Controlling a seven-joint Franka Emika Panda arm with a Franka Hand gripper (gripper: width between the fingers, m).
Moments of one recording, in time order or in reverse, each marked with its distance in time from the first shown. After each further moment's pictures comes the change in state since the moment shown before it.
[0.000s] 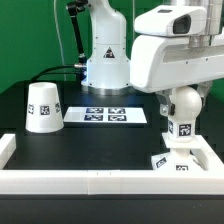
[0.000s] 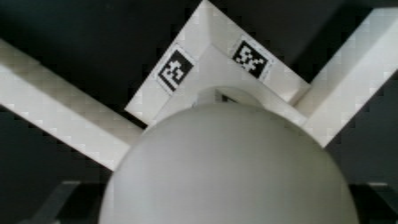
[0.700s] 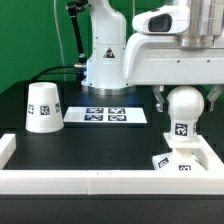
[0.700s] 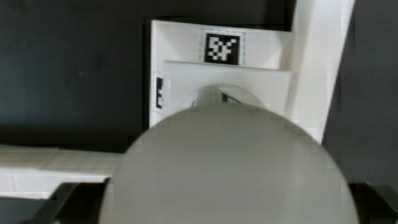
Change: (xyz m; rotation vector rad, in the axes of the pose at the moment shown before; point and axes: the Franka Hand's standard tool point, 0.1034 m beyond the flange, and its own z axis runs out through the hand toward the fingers) arm 0.000 -0.001 0.000 0.000 0.000 0.486
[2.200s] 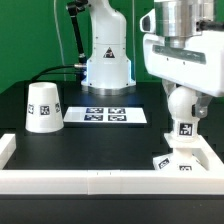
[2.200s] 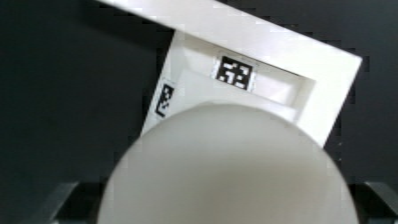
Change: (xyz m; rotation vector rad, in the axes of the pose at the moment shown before) arm -0.001 -0.002 0.000 0.096 -0.070 1.295
